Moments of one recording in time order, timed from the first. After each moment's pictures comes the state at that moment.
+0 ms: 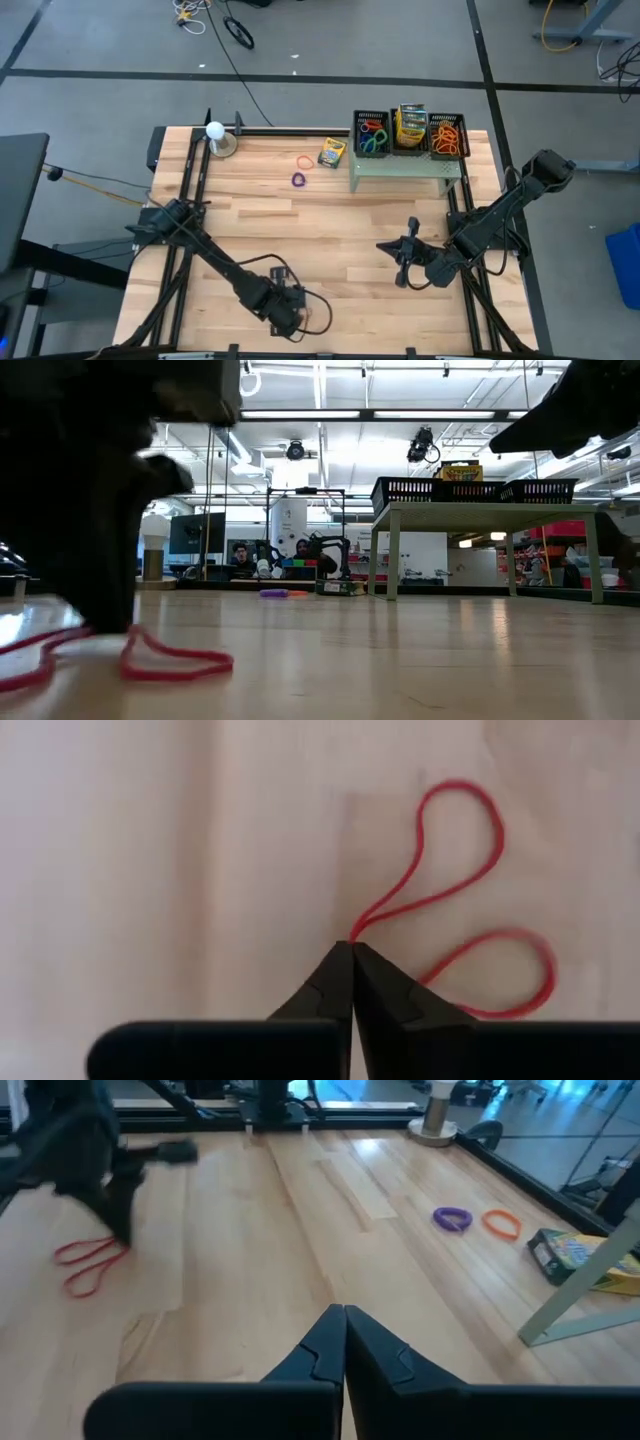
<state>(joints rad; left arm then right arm) -0.66 2.05 1.37 -0.64 -0.30 -0.69 0.73 1.21 0.53 0.05 0.91 0.46</state>
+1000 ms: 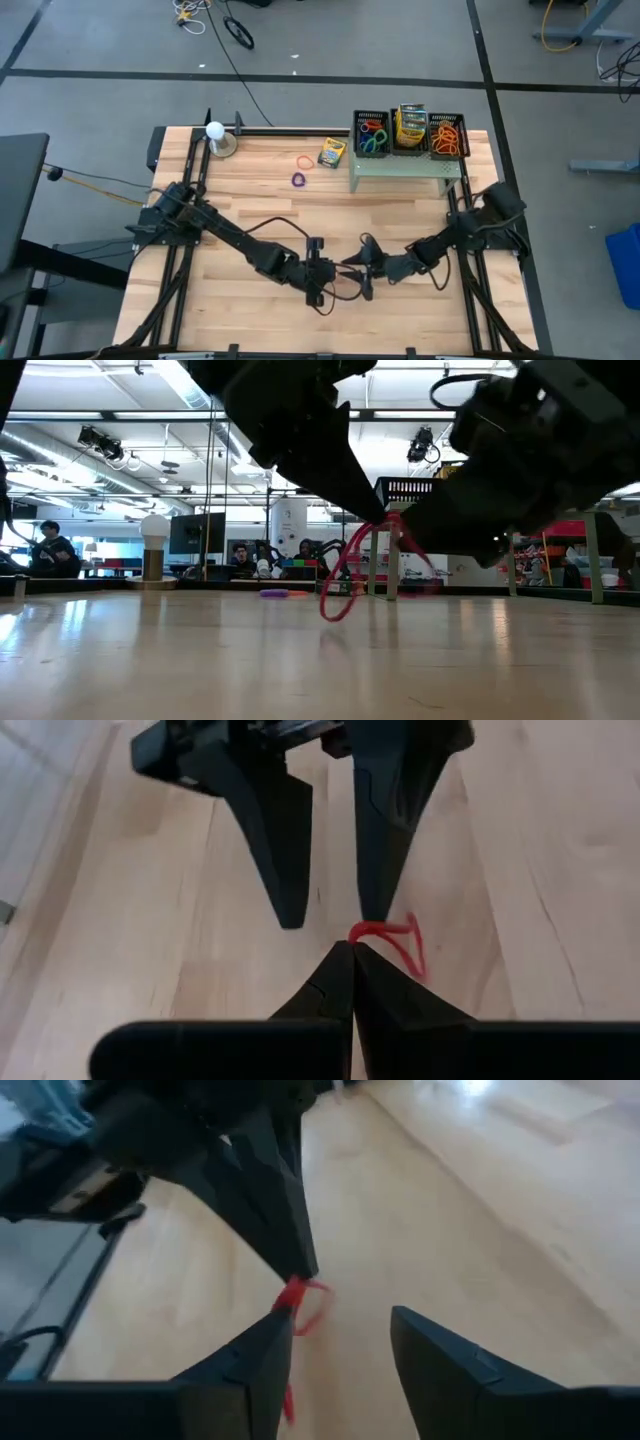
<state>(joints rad) -0.46 1.98 1.29 -0.13 -0.51 -0.18 0.51 1.82 0.56 0.85 0.46 0.56</state>
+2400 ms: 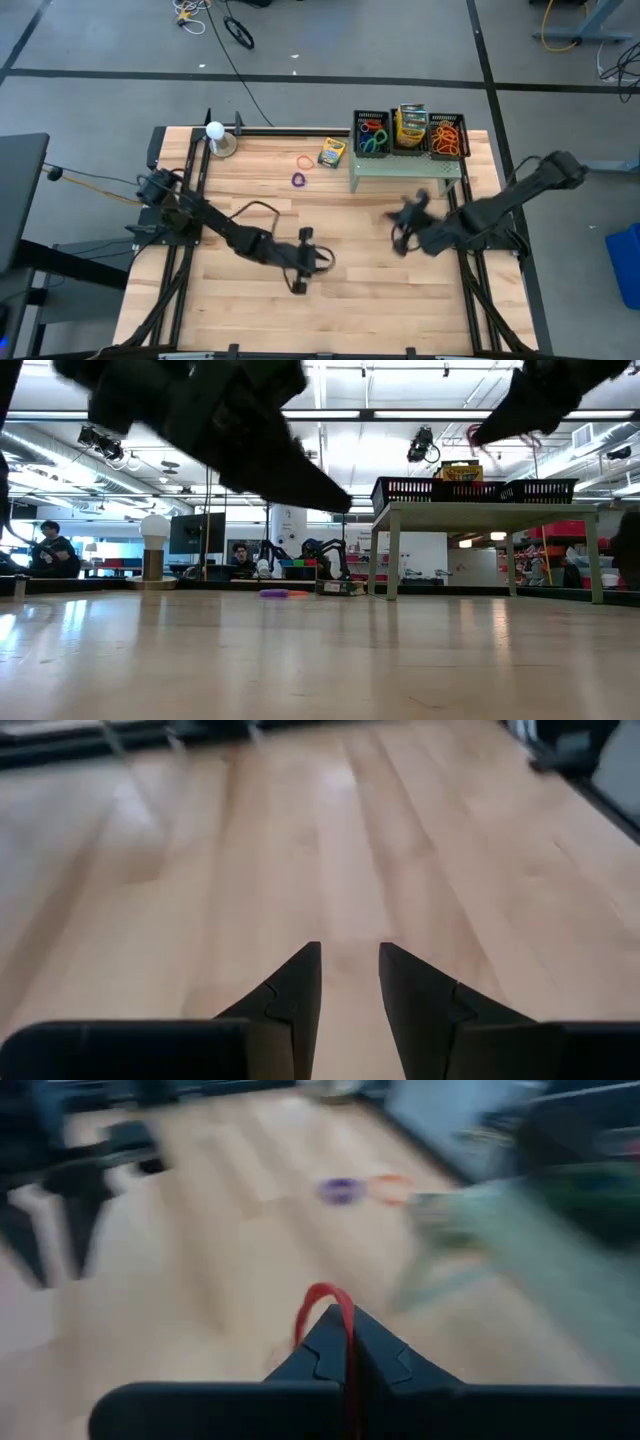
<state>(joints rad) -0.38 1.81 0.85 0.48 -0.34 -0.03 0.48 1.04 0.73 -0.50 0.81 0.57</state>
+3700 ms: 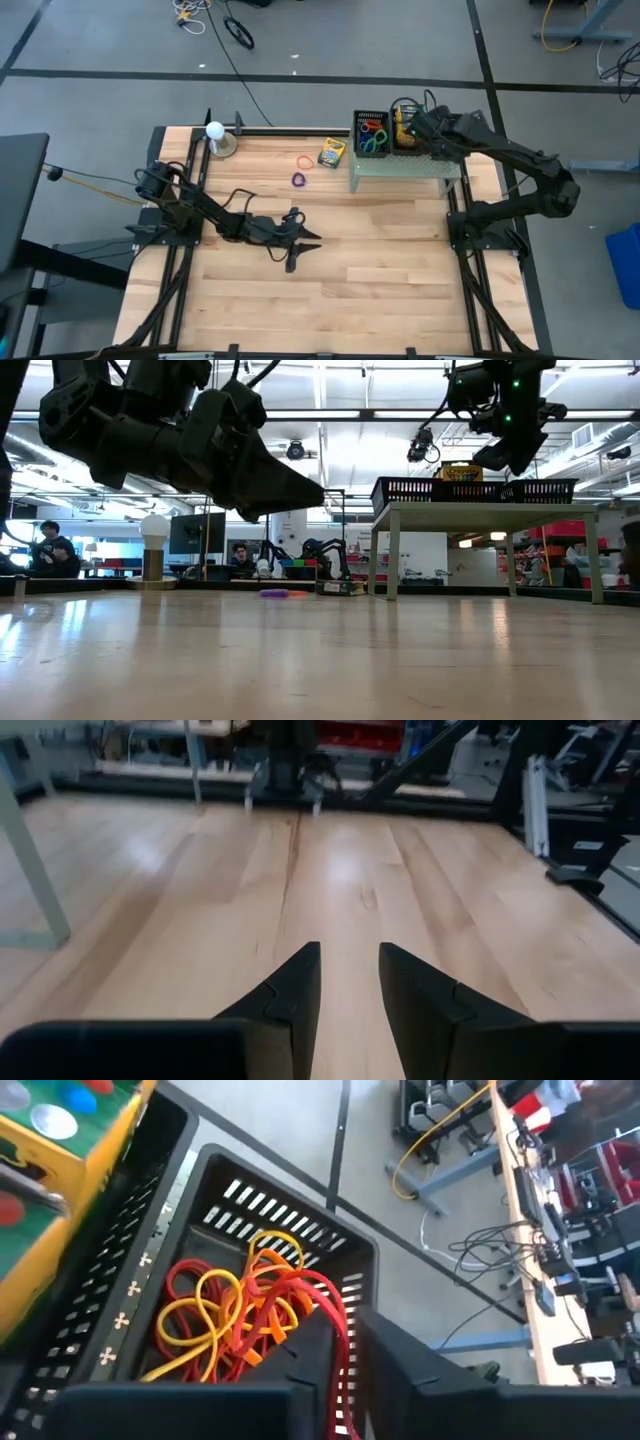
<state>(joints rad) -0.25 1.77 0.54 1.04 -0.25 -0.10 -0.61 1.26 1.18 -1.31 0.94 0.47</state>
